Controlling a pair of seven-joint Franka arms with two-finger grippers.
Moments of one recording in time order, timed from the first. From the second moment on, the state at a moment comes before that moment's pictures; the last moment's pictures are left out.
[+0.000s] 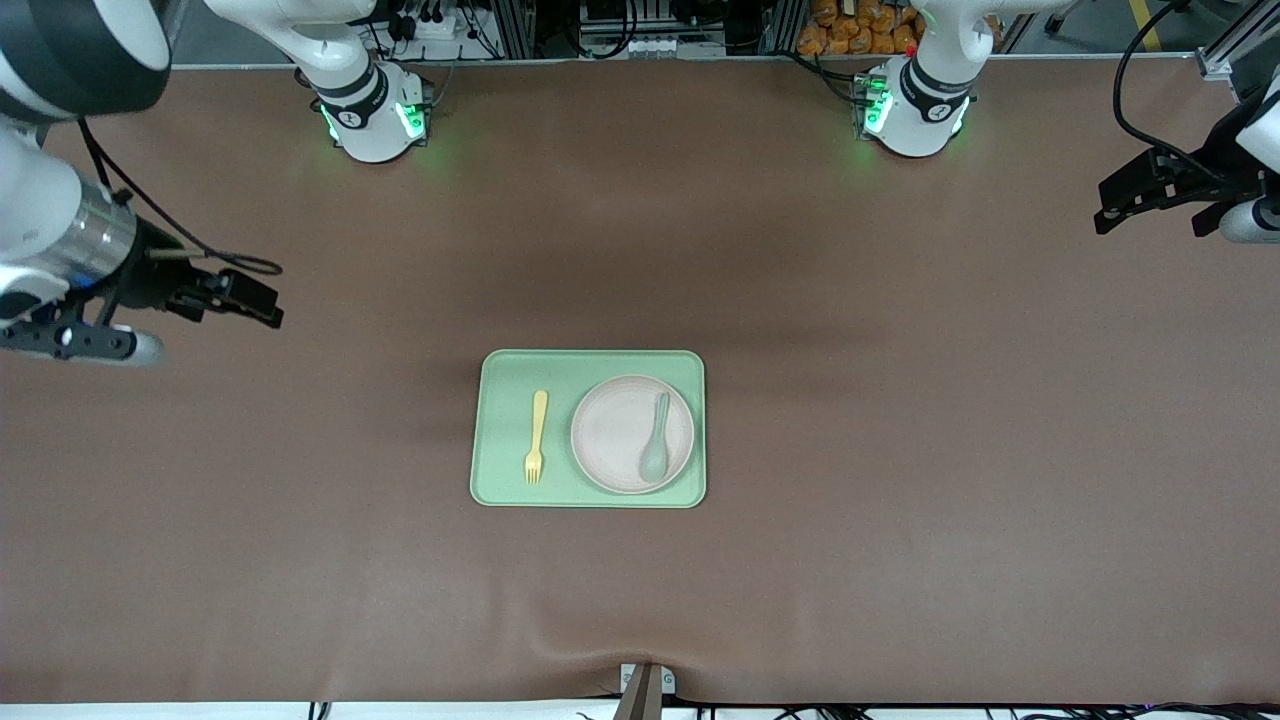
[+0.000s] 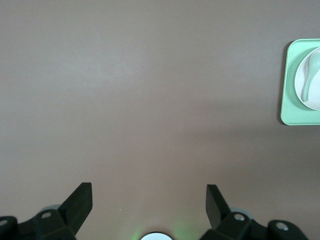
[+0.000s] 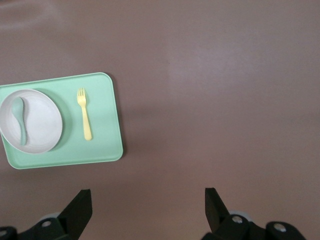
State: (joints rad) left arm 0.01 -0.01 -0.09 -1.47 0.00 1.43 -0.04; right arm 0.01 0.10 0.14 -1.51 0.06 1.58 0.26
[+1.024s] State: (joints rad) left arm 0.01 -0.01 -0.10 -1.47 0.00 1.43 -0.04; right arm 0.00 0.03 0.06 -1.51 0.03 1.54 0.25
